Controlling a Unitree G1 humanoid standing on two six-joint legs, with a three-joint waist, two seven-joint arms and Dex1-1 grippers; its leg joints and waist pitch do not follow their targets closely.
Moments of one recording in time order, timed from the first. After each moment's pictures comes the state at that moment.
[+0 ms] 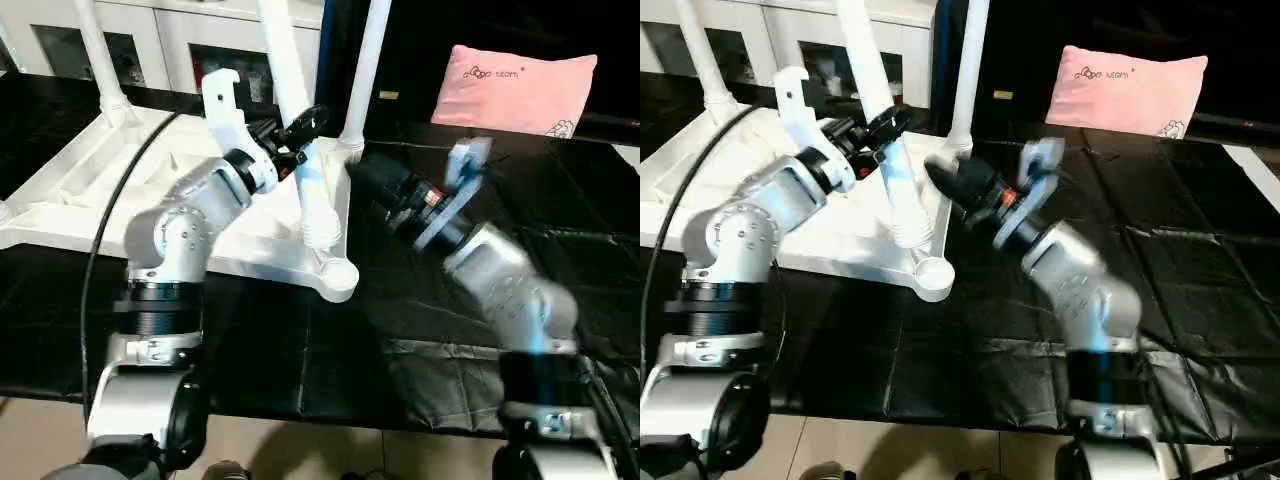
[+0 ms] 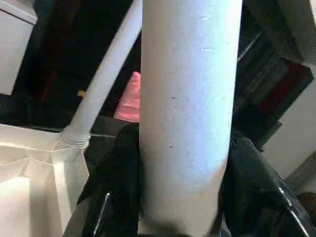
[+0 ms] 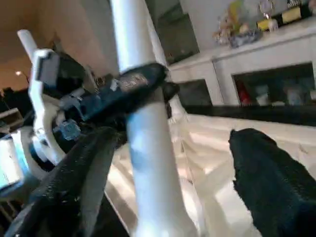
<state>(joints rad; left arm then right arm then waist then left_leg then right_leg) -0.80 0.15 0.18 0.22 -0.60 0.65 -0.35 -0.54 -0.09 -0.17 0.10 0.60 0.58 0.64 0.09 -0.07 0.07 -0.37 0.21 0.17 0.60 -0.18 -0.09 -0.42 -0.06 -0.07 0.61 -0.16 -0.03</state>
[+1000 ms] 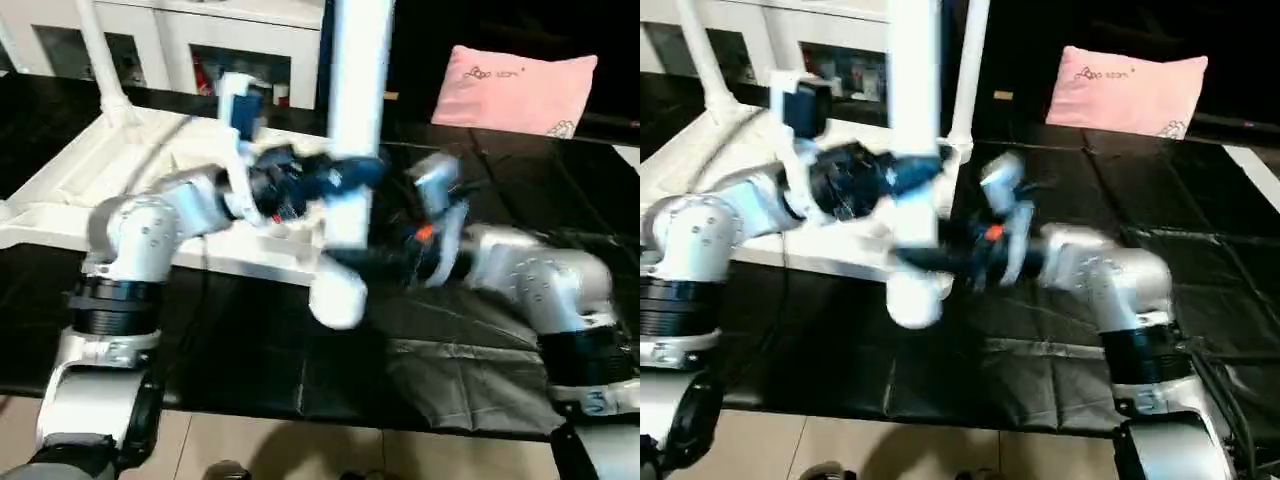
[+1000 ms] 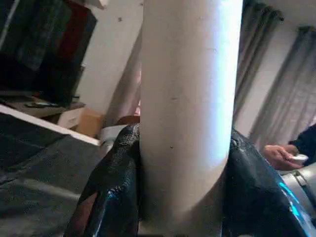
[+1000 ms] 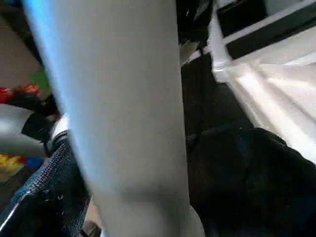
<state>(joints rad) -0.79 0.30 0.02 0.13 -0.86 0.88 -1.09 -0.63 -0.34 0.11 0.10 0.71 0.88 1.15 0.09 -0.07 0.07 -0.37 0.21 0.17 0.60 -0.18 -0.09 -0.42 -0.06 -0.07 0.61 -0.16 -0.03</state>
